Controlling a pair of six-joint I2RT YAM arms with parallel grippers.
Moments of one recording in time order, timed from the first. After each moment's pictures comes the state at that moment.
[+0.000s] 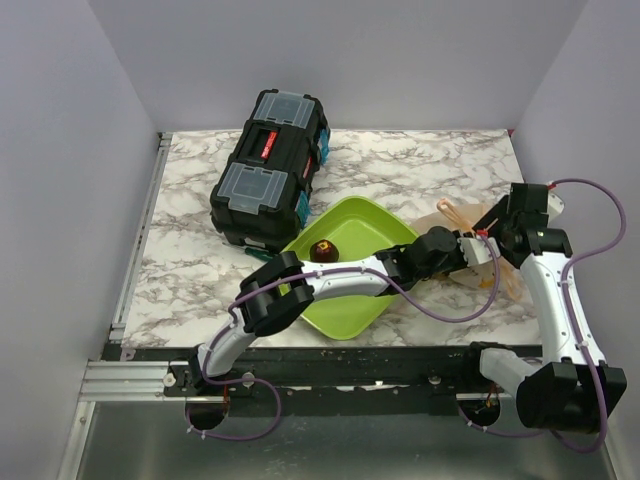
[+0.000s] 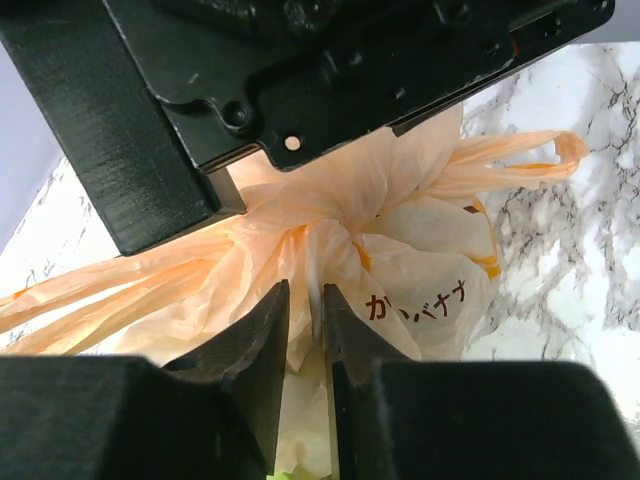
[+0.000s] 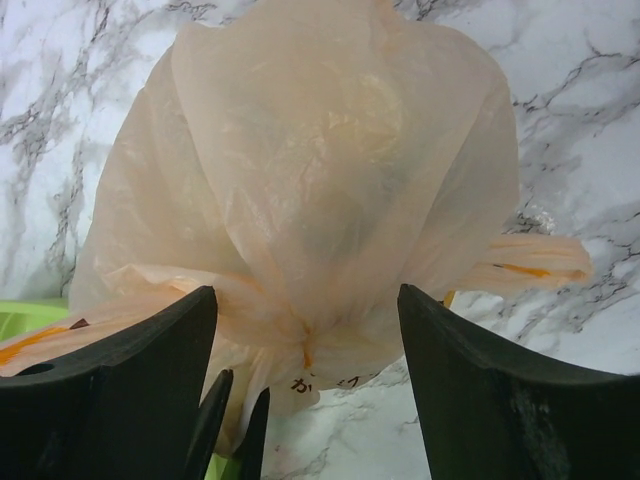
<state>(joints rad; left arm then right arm) -1.20 2.19 1.69 0.29 -0.08 0.34 -0.11 1.08 0.98 -0.77 0.26 0.62</state>
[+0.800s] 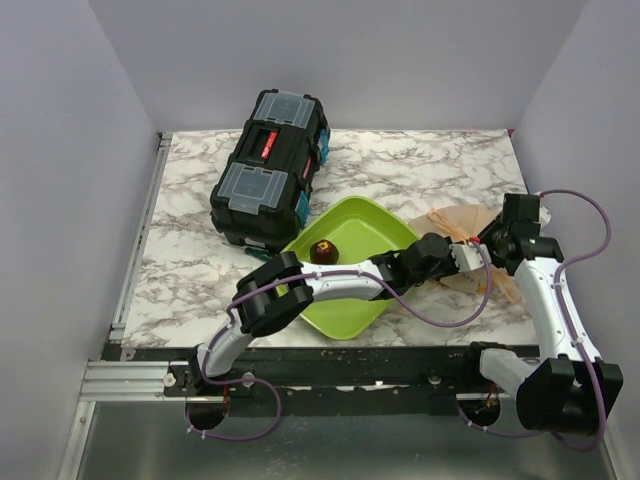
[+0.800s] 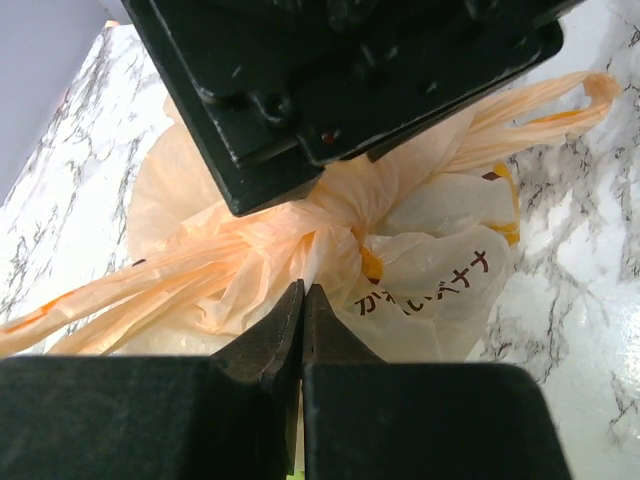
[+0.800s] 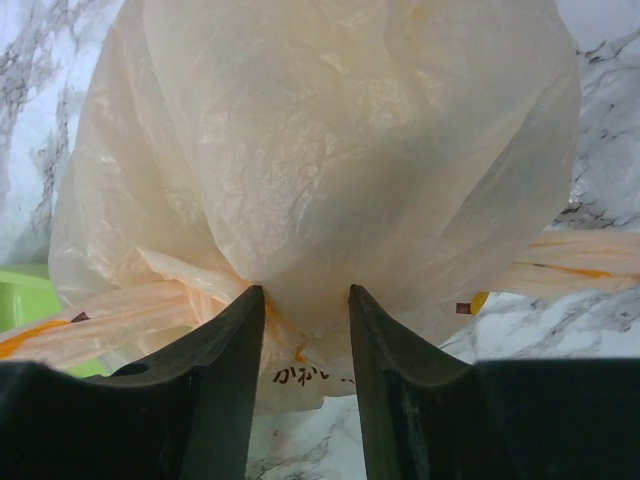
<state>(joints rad) -1.20 2.17 1.59 0.32 -0.10 0.35 -0.11 1.06 0.87 -0.70 0.17 0.62</state>
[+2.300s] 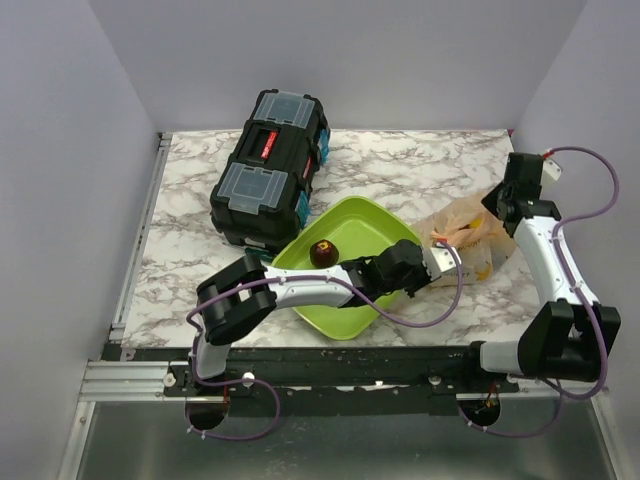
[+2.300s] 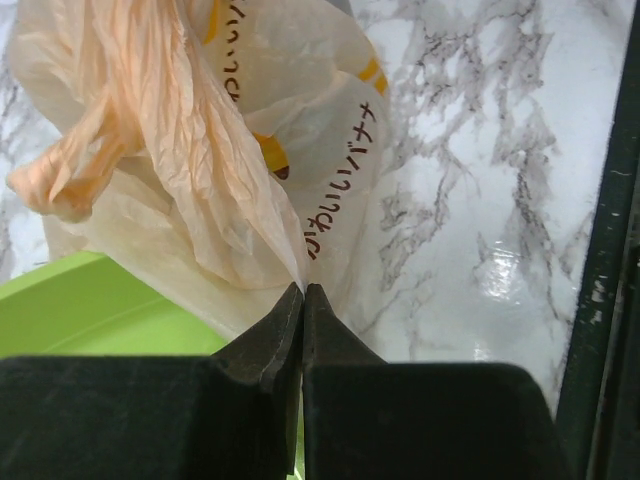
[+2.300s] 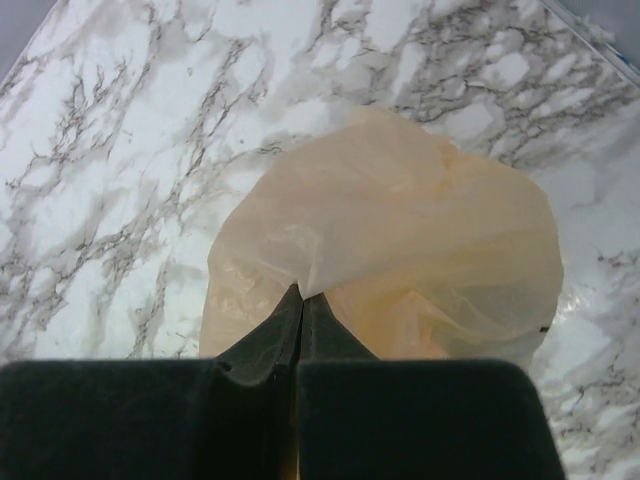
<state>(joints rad) -1.20 1.92 1.29 0.25 -0.01 0.12 -0.11 1.31 1.08 -0.47 0.31 0.64</state>
